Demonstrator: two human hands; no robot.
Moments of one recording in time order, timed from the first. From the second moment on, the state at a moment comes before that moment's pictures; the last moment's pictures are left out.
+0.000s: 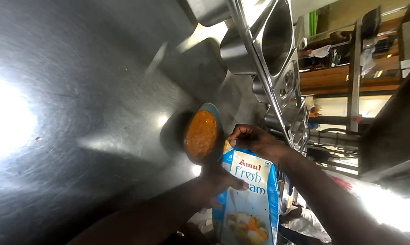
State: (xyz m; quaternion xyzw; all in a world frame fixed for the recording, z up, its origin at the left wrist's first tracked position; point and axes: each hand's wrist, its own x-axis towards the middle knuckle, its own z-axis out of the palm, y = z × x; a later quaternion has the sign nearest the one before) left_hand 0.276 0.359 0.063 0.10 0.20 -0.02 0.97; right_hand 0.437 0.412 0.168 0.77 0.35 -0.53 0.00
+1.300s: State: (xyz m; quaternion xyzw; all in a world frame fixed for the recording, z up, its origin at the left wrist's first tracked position) left_hand 0.249 0.316 0.063 0.20 0.19 0.01 0.96; right_hand 0.448 0.411 0.166 0.75 0.34 -0.57 0.02
